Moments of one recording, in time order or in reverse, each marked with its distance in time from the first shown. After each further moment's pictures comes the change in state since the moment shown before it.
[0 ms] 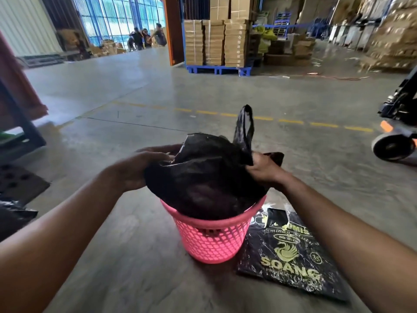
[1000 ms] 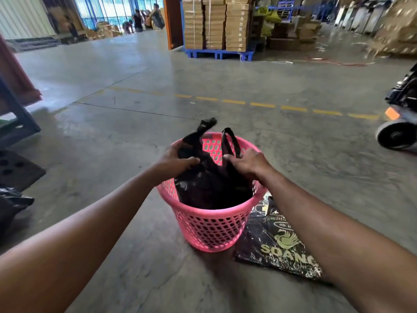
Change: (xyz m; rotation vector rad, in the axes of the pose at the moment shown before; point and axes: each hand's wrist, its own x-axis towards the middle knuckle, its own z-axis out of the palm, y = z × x) left_hand 0.063 -0.062 0.025 0.691 0.487 0.054; right_hand 0.027 0.001 0.052 0.056 0.054 0.245
